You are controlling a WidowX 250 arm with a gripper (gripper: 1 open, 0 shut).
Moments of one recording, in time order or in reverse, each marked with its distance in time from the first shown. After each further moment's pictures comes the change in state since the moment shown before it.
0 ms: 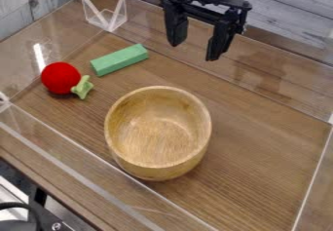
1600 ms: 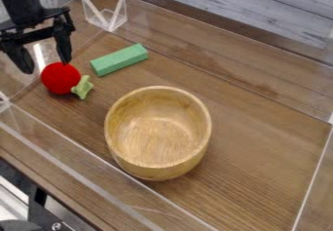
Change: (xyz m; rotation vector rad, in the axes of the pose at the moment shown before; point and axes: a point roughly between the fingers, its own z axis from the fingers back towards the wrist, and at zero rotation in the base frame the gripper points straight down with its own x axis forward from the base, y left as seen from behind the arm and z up) arm -0.085 0.190 -0.056 -0.205 -0.043 0.854
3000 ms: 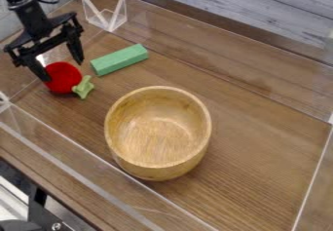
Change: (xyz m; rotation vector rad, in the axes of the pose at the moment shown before) arm 0.016 -0.021 -0.024 -0.074 -0.017 0.297
